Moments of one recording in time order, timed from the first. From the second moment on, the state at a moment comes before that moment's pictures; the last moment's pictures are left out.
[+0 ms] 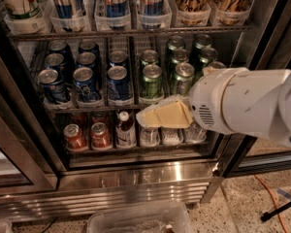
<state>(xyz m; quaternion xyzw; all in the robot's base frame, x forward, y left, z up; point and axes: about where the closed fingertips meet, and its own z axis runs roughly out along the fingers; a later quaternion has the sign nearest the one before) 0.450 -0.065 0.952 -0.31 0.81 0.10 0.48</state>
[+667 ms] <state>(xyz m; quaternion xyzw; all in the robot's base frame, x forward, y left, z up) 0.485 -0.085 0.942 -0.29 0.79 0.05 0.53</state>
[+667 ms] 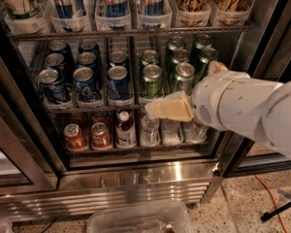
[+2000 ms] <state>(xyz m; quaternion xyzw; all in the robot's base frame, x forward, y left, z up) 0.540 -0.081 0.959 -0.28 0.75 0.11 0.60</state>
